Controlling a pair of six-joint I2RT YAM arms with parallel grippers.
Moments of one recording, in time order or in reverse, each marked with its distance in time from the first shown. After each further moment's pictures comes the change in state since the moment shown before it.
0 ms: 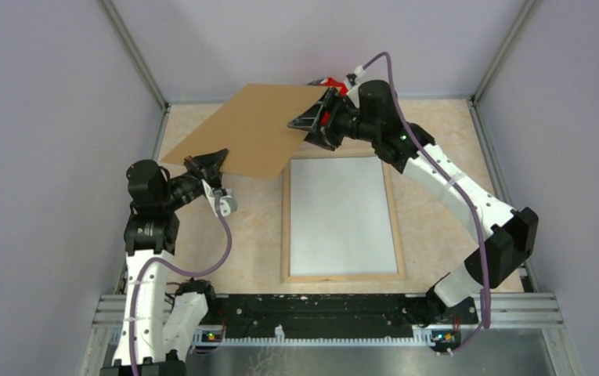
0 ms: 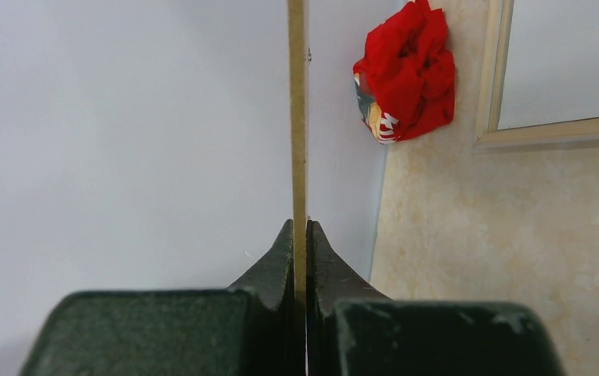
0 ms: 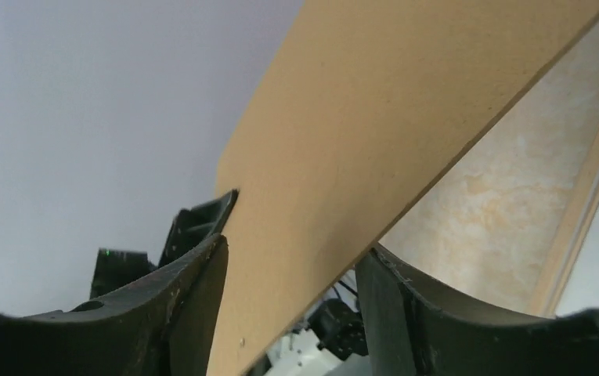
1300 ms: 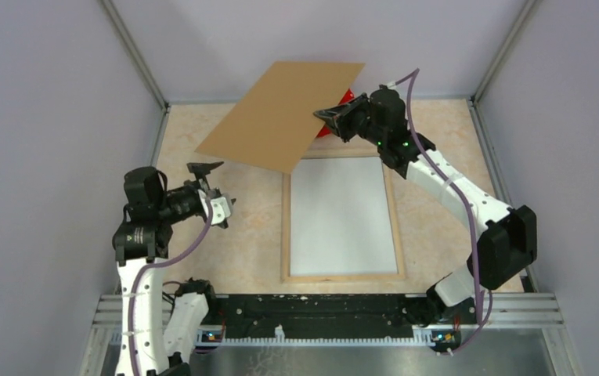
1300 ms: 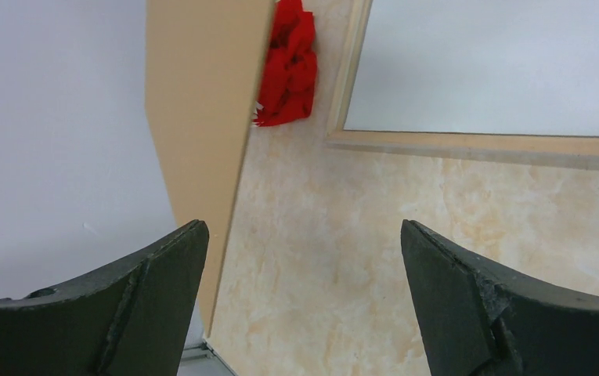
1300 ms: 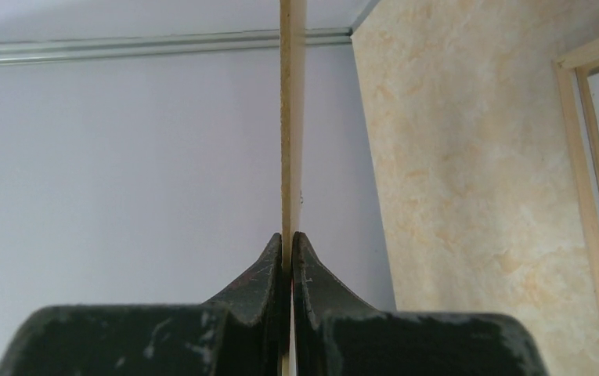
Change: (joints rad) left arm 0.042 -0.009 0.166 -0.540 0.014 -0.118; right arm -0.095 -0.010 -0.154 0.199 0.190 0.221
